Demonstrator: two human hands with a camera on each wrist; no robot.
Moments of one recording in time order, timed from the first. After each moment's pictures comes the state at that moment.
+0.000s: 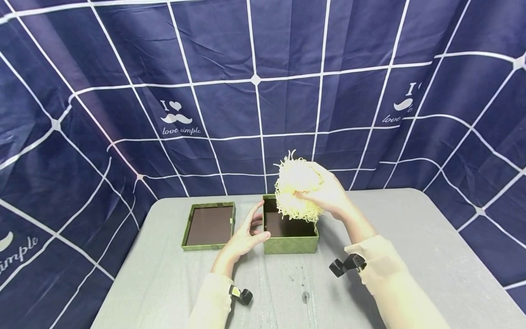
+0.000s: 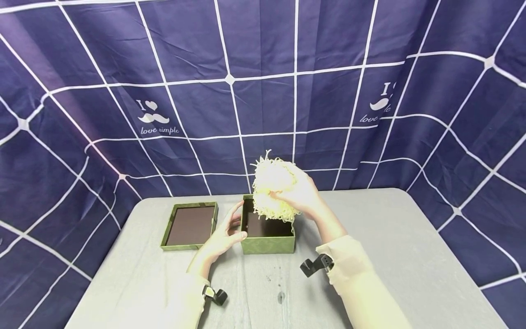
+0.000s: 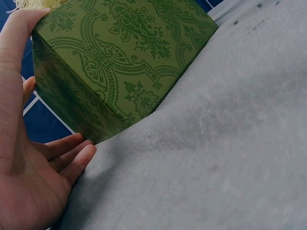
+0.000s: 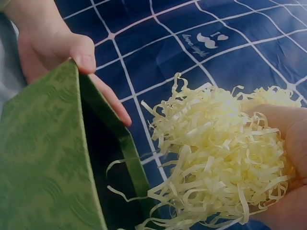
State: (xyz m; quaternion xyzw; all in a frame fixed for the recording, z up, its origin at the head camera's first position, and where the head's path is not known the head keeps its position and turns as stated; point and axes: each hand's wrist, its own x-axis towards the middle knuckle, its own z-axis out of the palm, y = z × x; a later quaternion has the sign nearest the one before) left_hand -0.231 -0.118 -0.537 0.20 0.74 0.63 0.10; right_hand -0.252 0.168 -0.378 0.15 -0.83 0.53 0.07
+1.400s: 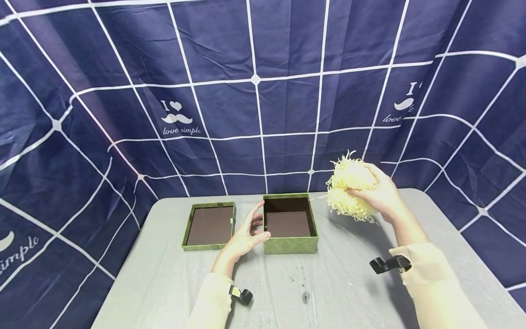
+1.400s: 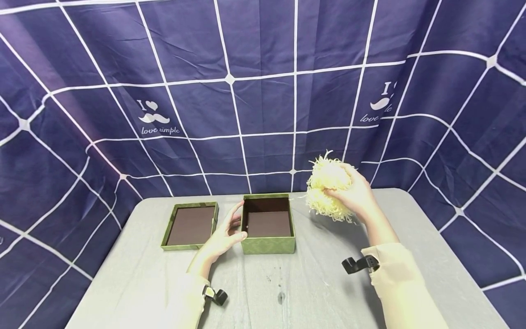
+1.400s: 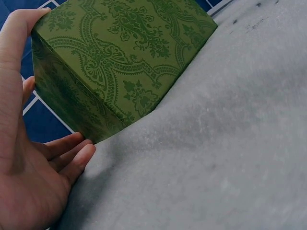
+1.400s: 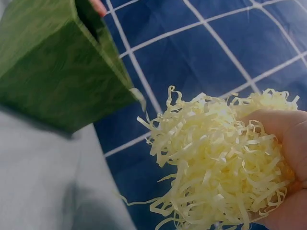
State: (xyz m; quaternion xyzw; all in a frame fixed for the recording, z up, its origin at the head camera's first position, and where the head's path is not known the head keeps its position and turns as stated) left_hand -0.232 -0.118 -0.540 0.20 0.74 0.63 0.09; right_hand -0.251 0.290 -0.398 0.05 -0.87 0.47 0.12
